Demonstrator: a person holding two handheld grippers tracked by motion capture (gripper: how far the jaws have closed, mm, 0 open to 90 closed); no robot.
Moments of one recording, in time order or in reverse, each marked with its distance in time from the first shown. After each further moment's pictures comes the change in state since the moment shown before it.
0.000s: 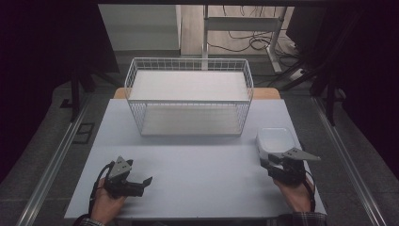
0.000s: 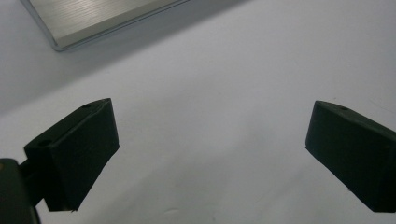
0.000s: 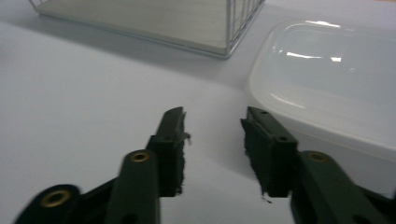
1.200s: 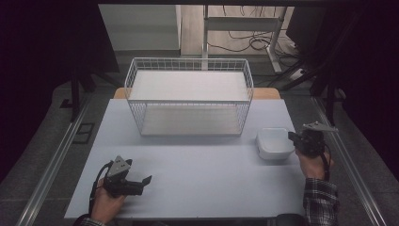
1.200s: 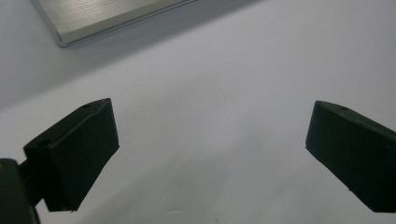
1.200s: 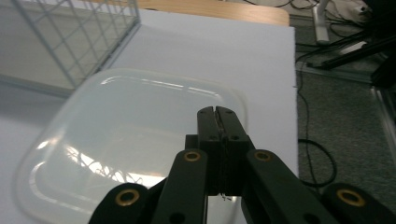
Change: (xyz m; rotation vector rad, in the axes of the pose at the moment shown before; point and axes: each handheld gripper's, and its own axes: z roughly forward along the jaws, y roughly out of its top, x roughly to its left) left arm 0.004 -0.001 0.000 -0.007 -0.002 -0.039; right arm -0.099 0.041 0.017 0.013 -0.237 0.061
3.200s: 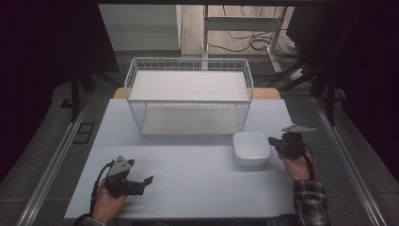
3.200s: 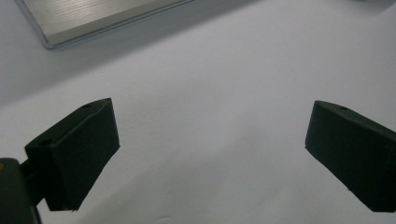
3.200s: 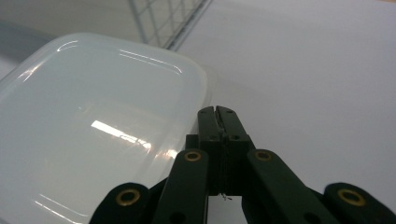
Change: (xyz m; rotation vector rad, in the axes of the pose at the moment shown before) left arm -0.001 0.001 0.003 -0.007 -0.031 -0.005; right arm 0.043 -0.006 0.027 0.080 0.171 -0.065
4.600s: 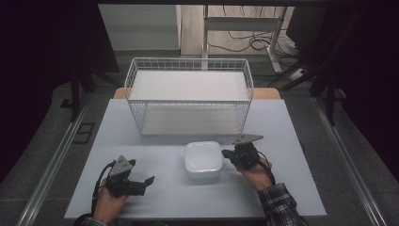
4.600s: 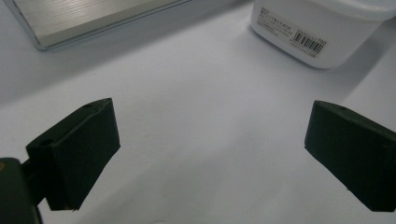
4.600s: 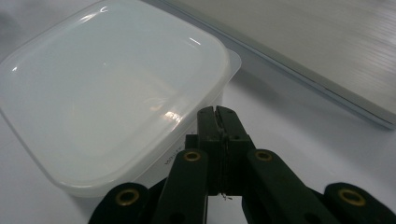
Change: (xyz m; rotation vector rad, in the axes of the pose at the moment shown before) left arm -0.003 0.001 0.002 0.000 -0.009 0.003; right arm 0.137 0.011 0.037 0.041 0.281 -0.221
